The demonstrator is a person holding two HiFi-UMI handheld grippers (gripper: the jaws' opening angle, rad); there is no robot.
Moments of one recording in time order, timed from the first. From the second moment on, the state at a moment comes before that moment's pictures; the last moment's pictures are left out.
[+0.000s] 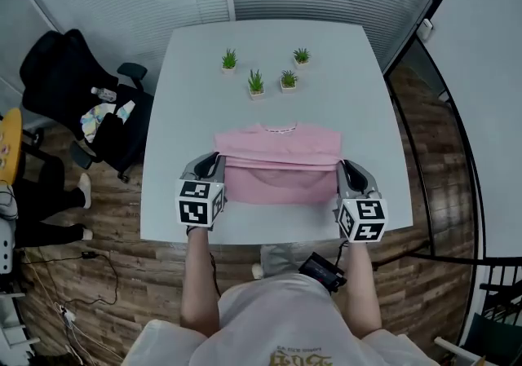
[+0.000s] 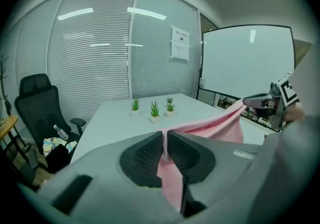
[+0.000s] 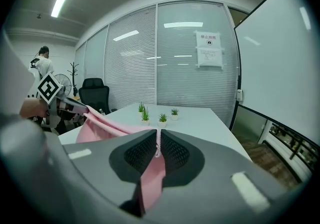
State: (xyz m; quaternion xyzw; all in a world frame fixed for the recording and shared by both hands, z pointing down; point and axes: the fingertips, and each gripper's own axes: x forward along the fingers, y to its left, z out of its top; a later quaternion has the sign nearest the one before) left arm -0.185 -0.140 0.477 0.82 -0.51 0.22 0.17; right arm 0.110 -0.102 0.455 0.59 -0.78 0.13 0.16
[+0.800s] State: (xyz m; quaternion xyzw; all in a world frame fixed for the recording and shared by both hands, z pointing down) left arm -0.167 -0.248 0.577 0.79 -0.49 0.29 0.23; right arm 0.122 -0.229 0.551 0.57 -0.77 0.19 0.22
